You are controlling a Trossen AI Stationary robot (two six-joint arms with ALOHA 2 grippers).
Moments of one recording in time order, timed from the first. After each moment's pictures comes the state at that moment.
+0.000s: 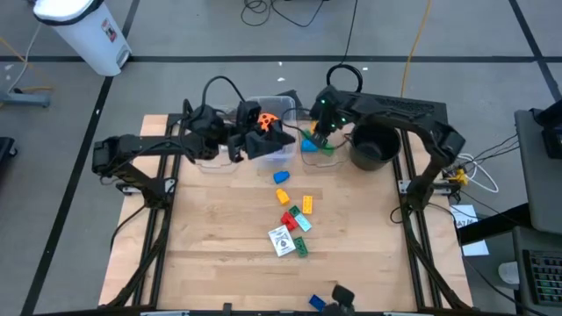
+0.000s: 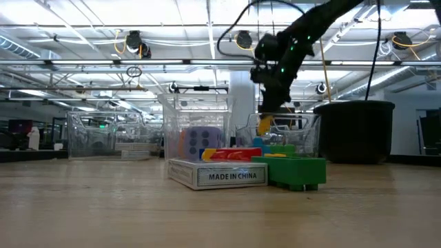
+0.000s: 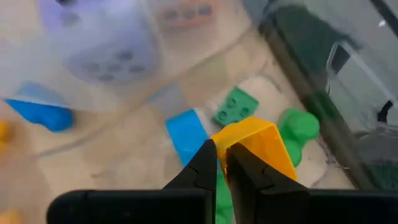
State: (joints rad) left arm 0.20 1.49 1.22 0.84 0.56 -0.92; right arm -0.64 1.71 1.32 -0.60 -0.11 -0.13
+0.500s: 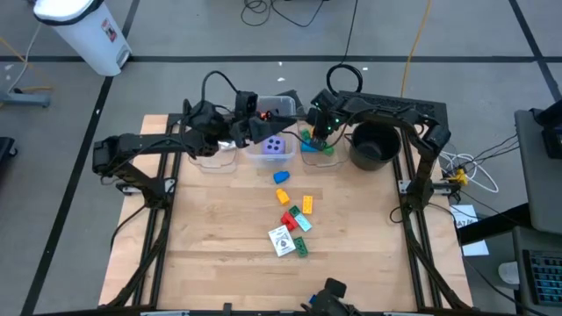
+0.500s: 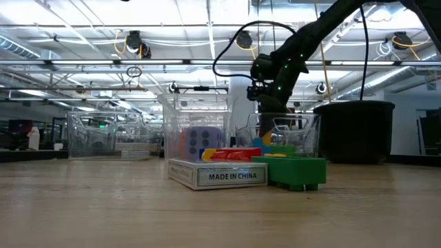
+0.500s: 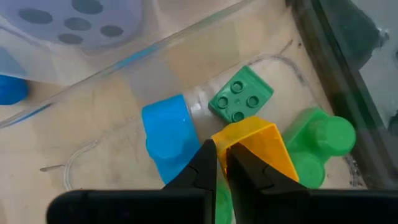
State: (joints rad) left arm 0.24 1.49 1.22 0.84 0.40 -0.95; right arm -0.67 1.85 1.32 -0.56 -0.16 -0.27
